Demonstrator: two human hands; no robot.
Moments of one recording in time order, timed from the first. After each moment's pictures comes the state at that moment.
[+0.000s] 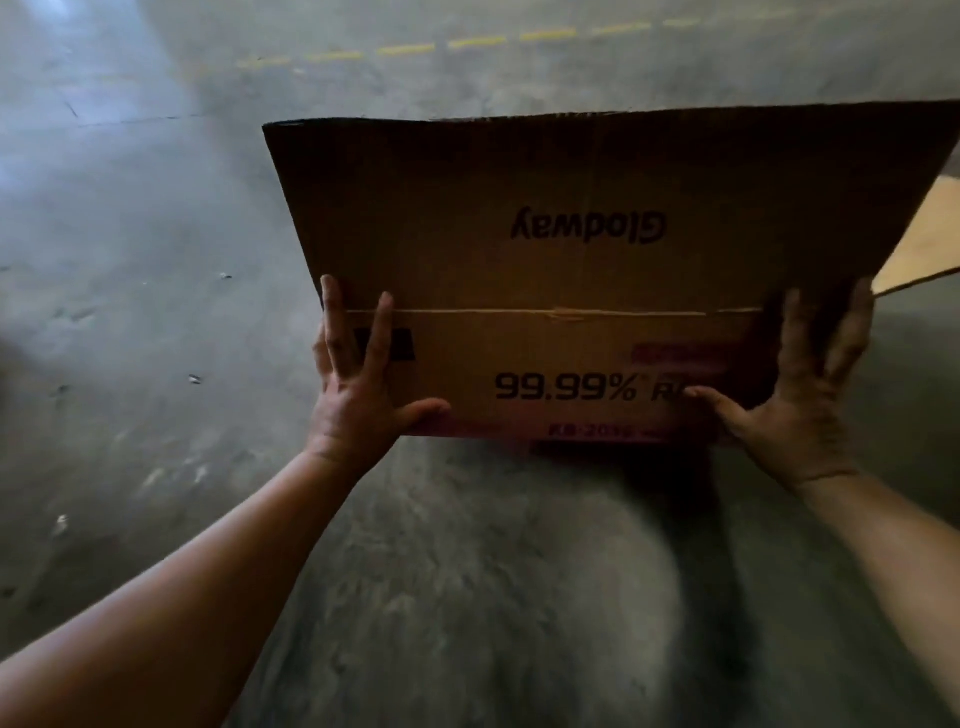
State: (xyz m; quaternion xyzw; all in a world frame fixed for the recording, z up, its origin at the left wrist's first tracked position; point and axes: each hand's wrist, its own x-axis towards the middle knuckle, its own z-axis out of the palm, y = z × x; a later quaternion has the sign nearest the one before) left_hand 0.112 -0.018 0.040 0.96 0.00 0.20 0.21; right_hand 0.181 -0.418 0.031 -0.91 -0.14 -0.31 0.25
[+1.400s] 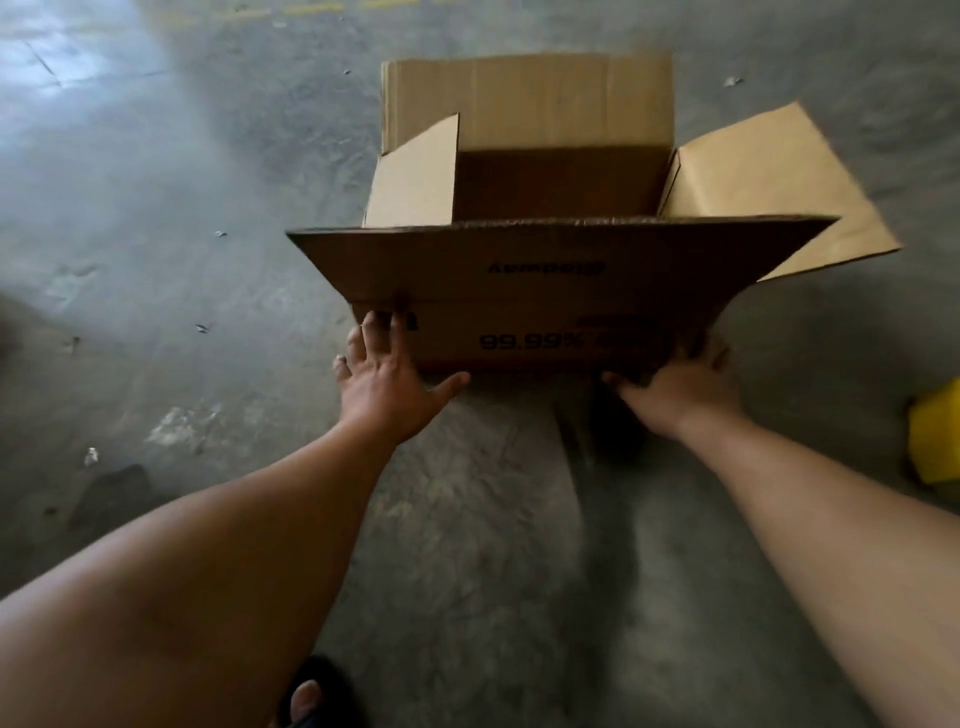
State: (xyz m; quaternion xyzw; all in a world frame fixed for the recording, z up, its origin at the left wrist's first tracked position) left_hand 0.067 -0.063 0.041 0.98 0.16 -0.02 0.12; right_hand 0.142 -0.385 0.008 -0.99 0.07 0.10 0.10
